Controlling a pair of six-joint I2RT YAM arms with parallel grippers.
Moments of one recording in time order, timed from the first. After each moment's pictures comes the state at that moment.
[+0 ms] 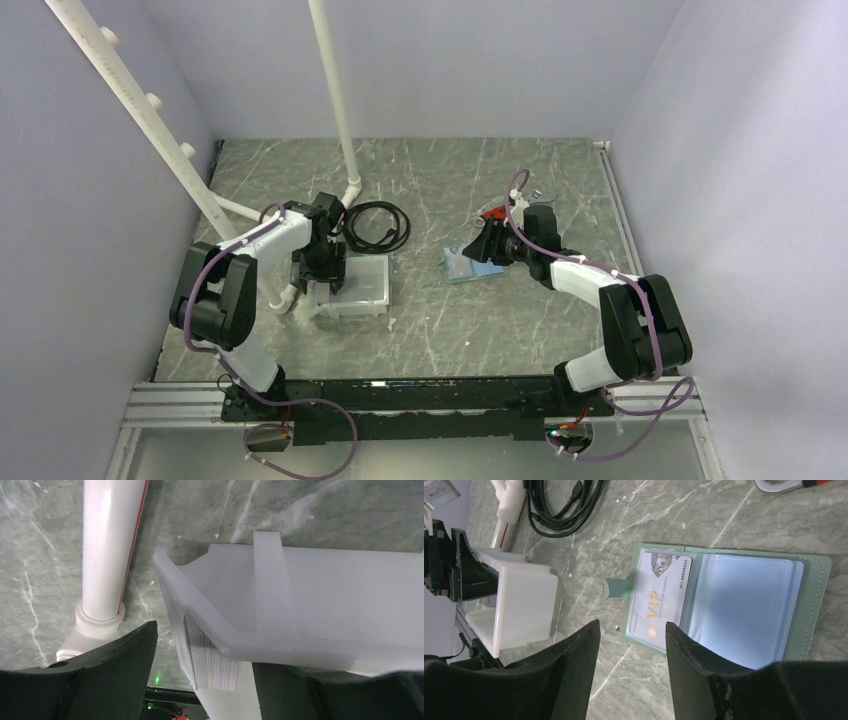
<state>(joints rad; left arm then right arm) -0.33 1.67 1.08 -0.91 -0.11 -0.37 0.24 1.46 0.63 0.21 -0.51 0.47</state>
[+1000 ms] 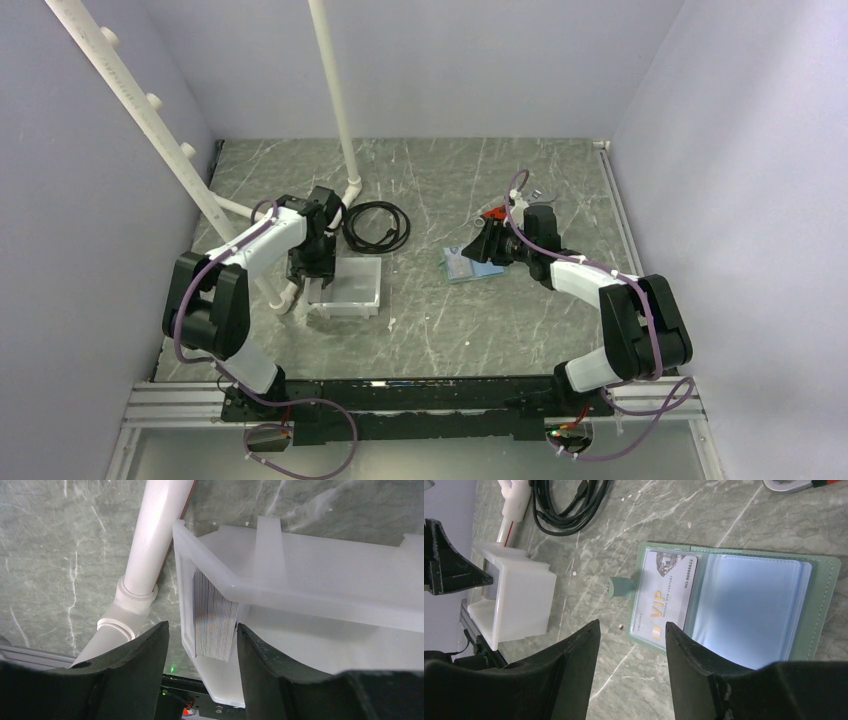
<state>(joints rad) -0.34 1.61 1.13 -1.00 -0.20 -0.37 0.24 1.46 0.63 0.22 -0.53 0.47</state>
